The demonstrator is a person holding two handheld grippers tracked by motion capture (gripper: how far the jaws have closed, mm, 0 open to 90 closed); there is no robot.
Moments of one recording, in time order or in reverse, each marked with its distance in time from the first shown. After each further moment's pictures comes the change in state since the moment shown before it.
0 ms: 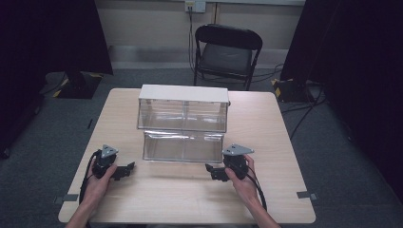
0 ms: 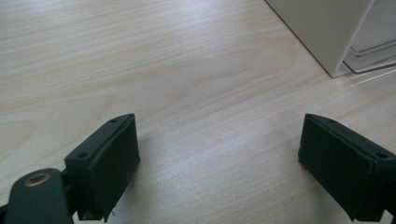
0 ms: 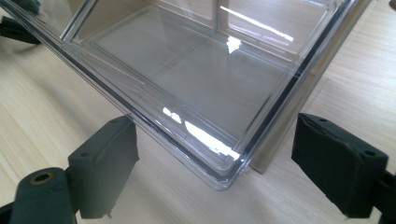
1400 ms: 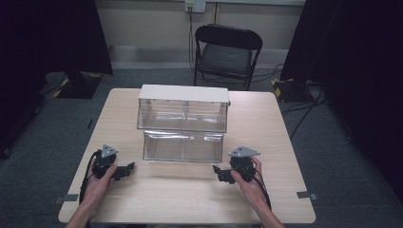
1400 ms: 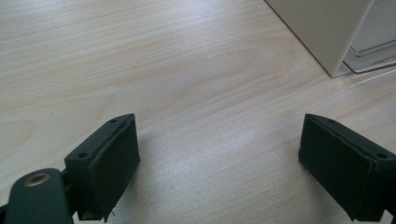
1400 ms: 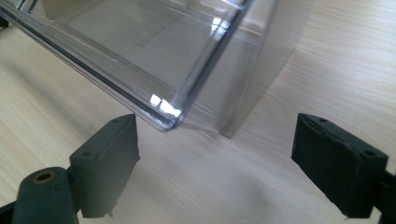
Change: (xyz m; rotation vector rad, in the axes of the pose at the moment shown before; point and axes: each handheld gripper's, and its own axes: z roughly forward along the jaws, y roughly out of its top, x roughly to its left) left arm 0.000 0.000 0.000 0.000 0.000 0.000; right arm -0.012 -0.011 -0.010 0.050 -0.054 0.022
